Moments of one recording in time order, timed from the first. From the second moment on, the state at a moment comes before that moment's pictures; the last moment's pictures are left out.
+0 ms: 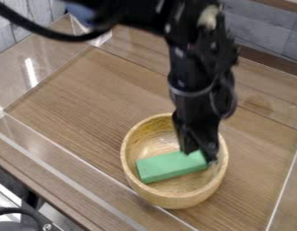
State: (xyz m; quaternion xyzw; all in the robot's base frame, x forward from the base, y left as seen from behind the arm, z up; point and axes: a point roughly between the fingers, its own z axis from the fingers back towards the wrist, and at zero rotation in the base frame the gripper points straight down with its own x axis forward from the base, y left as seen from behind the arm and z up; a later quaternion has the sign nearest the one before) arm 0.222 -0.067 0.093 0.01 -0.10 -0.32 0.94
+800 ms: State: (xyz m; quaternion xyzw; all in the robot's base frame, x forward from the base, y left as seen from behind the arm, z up) arm 0.232 -0.061 0.107 0.02 -0.13 -0.26 0.96
